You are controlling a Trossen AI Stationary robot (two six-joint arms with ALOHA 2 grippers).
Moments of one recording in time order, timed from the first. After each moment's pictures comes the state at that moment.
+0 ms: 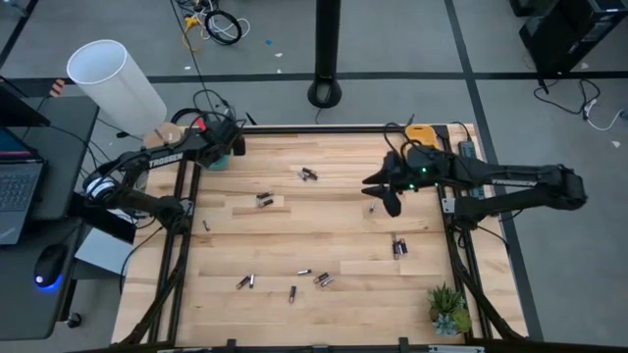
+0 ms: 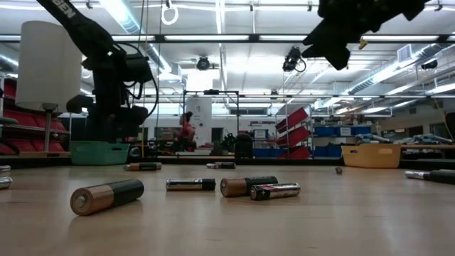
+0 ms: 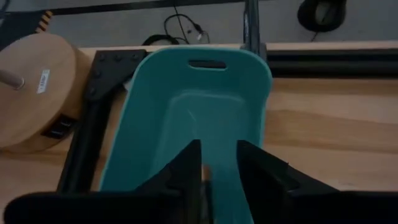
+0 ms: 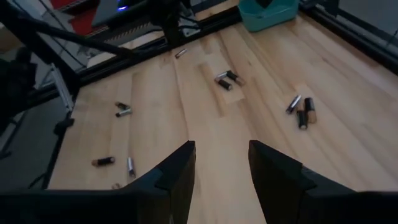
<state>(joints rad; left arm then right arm) 0.82 1.32 0.72 -0.54 -0.61 -0.68 -0.19 0.94 0.73 -0.27 -0.13 0.29</state>
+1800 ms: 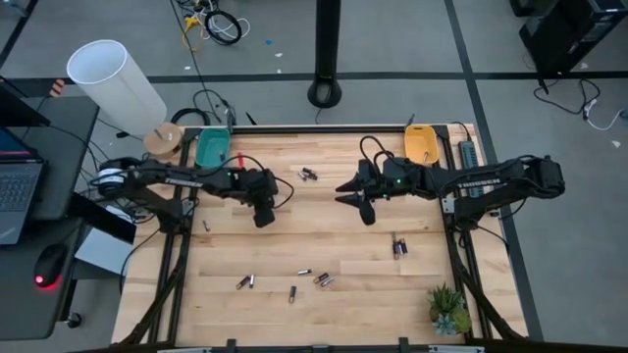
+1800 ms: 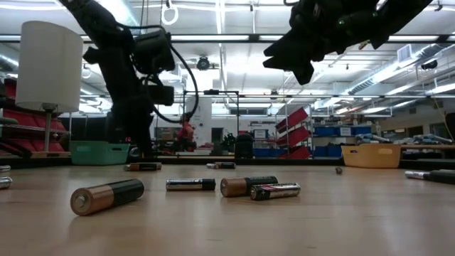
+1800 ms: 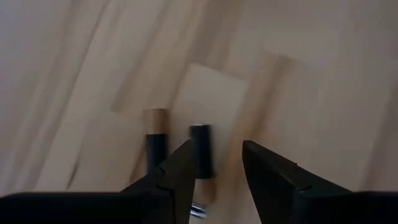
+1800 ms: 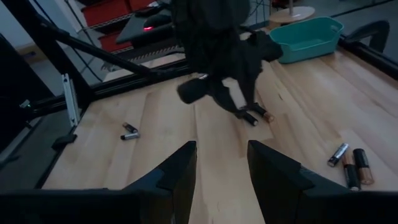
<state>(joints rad) 0.22 1.45 0.71 -0.40 -0.09 -0.13 -0.13 1.25 0.67 0.26 -0.15 0.25</state>
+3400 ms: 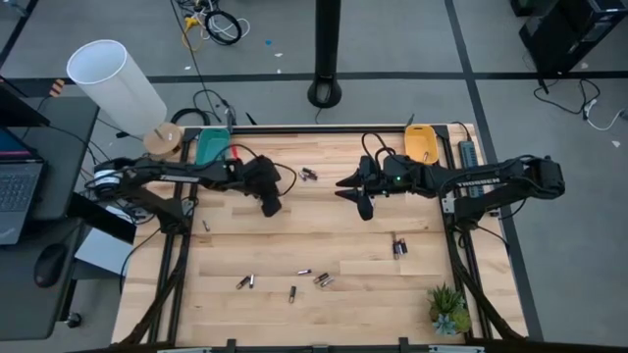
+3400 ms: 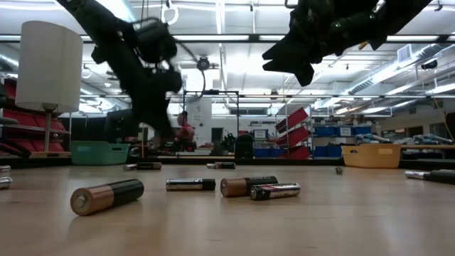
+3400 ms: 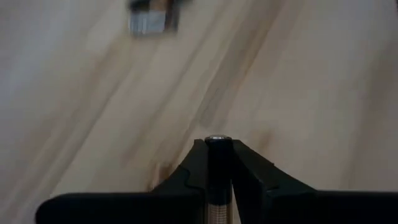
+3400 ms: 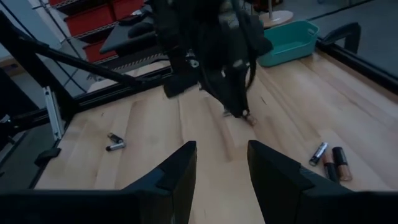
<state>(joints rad) 0.30 1.38 0.73 -0.24 0.02 -0.24 -0.16 1.26 0.67 0.27 -0.11 0.26</state>
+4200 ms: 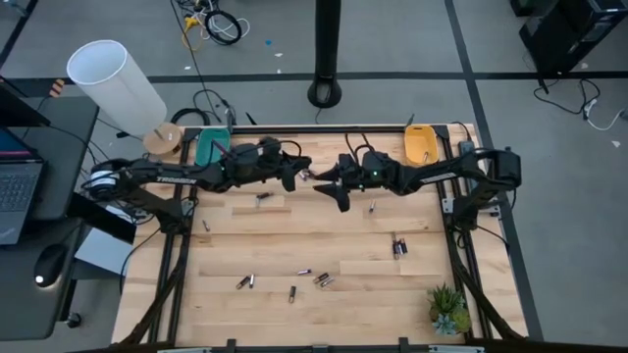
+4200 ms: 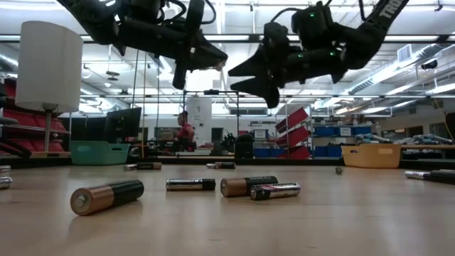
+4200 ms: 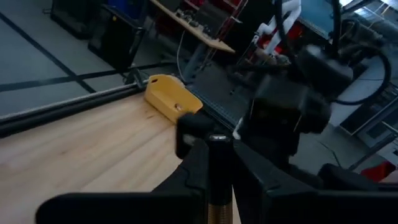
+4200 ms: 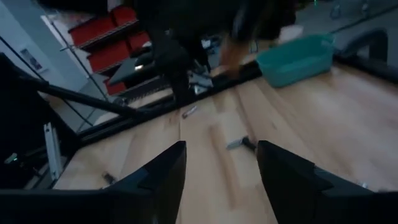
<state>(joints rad) 0.25 1.38 0.73 0.56 -0.06 -0.57 -0.25 1.63 0.74 0.72 -0.23 0.34</state>
